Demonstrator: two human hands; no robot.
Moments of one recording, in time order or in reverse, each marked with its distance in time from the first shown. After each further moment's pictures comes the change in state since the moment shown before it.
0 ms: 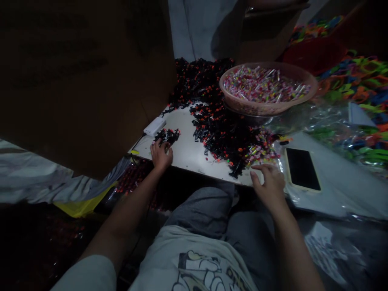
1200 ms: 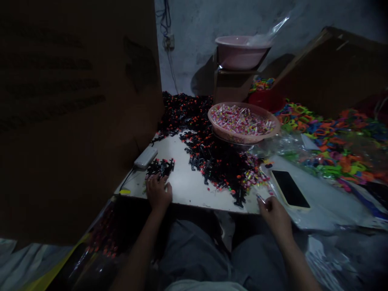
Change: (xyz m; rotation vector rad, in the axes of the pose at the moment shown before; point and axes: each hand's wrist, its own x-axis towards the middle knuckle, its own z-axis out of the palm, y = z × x) left_hand 0.005 -0.014 -0.002 -0.076 0.042 0.125; right_hand -0.007 0.003 0.023 -0.102 0.087 0.283
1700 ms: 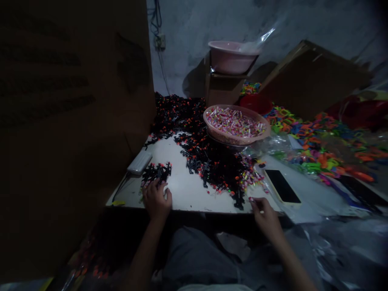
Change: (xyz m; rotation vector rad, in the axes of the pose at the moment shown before) left_hand 0.000 -0.006 -0.001 -0.089 -0.005 0.047; right_hand -0.018 -0.032 0.007 0.319 -0.052 0.052
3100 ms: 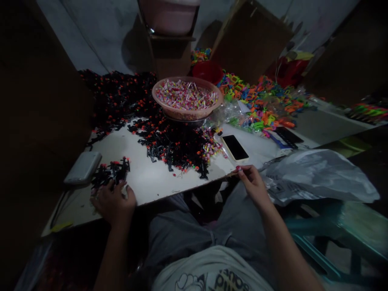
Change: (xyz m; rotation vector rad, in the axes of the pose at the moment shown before) left_hand 0.008 0.008 0.006 0.095 -0.013 0.034; right_hand -0.019 0.008 -0.065 0.497 0.216 0.102
